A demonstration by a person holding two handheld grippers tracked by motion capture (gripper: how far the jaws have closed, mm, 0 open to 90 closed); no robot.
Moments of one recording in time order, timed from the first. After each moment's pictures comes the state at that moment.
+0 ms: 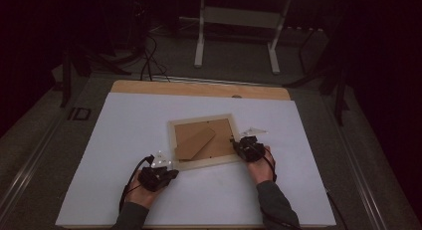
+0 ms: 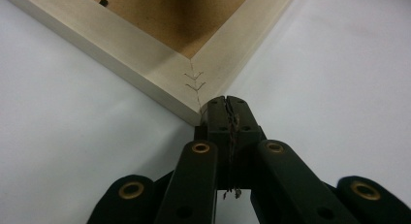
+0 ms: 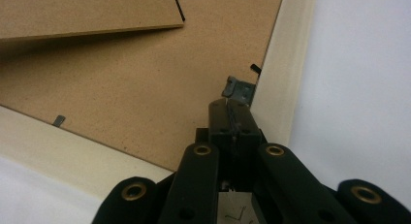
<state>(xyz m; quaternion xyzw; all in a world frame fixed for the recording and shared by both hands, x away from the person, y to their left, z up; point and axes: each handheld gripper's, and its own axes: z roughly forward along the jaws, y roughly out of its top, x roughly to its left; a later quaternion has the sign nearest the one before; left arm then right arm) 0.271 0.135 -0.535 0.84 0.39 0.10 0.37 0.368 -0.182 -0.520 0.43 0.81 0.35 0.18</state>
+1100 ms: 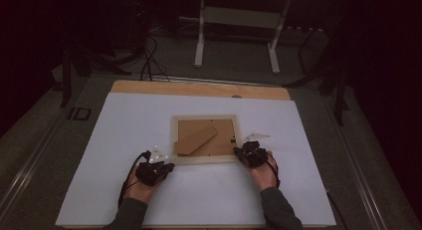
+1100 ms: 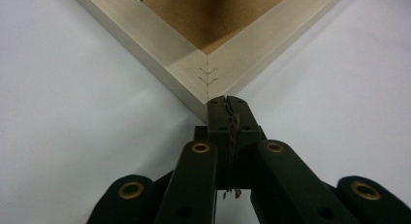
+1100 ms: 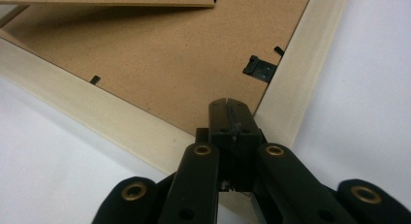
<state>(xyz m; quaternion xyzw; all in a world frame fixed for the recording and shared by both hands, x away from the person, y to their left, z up) 0.282 0.142 -0.536 0.82 0.41 0.14 0.37 0.351 -0.189 -0.519 0.43 0.81 0.35 0.15</state>
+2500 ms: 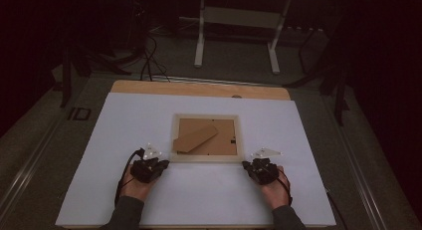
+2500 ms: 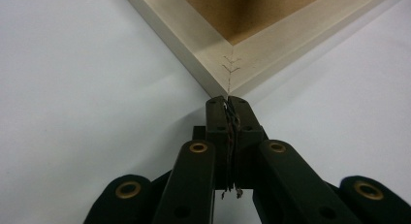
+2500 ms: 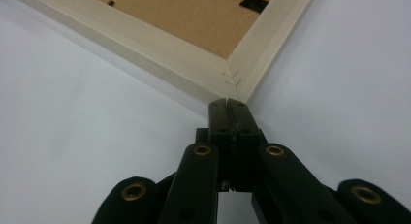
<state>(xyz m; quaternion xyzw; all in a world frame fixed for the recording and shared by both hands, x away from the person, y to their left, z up) 0.287 0.157 -0.534 0.81 0.44 0.15 0.36 0.305 -0.217 -0.526 0.43 0.82 0.34 0.17</state>
